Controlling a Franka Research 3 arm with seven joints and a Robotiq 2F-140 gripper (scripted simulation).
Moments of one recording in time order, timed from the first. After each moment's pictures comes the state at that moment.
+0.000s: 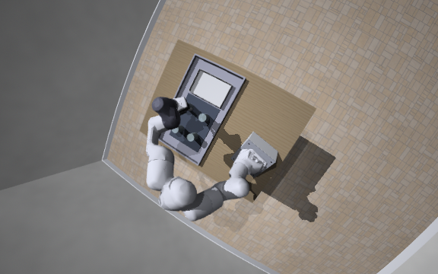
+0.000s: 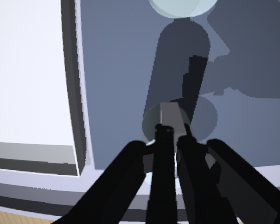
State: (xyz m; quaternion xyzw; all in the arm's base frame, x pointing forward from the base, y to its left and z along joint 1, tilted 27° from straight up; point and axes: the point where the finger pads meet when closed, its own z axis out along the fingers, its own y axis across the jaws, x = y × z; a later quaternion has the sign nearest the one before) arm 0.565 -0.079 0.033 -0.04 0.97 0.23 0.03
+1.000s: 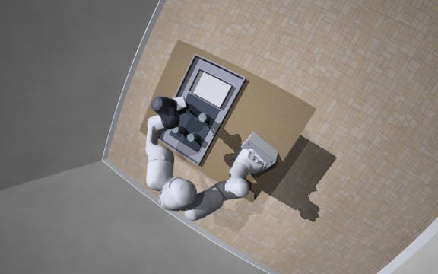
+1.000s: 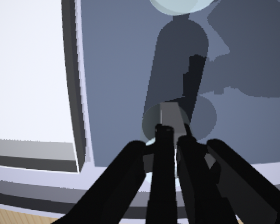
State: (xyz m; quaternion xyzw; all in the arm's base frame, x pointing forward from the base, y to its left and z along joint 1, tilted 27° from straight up) arm 0.568 -0.080 0.036 -0.04 0.97 0.23 0.03
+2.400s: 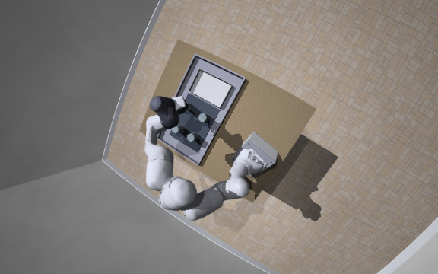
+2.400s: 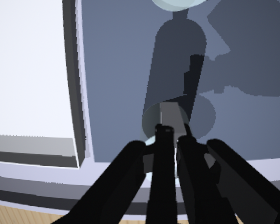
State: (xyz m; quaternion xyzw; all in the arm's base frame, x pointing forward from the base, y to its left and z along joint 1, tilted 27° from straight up) arm 0.573 -0.081 0.040 -0.04 0.97 0.23 0.03
